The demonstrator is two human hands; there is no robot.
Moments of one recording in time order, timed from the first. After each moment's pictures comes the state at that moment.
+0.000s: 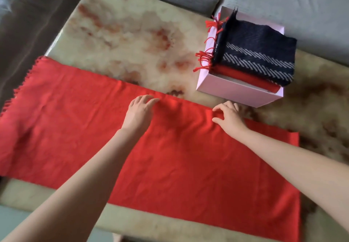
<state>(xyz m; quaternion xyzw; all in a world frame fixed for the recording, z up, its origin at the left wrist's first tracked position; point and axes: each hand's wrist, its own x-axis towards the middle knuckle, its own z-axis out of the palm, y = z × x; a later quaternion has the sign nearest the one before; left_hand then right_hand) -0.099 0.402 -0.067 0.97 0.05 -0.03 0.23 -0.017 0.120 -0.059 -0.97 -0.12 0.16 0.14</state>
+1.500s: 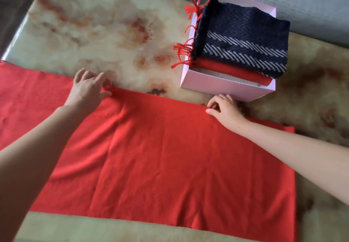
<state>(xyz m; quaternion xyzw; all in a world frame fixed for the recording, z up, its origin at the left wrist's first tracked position) -0.041 0.484 -0.073 0.99 0.02 -0.03 0.11 0.015 0.092 -0.065 -0.95 -0.14 0.17 0.21</state>
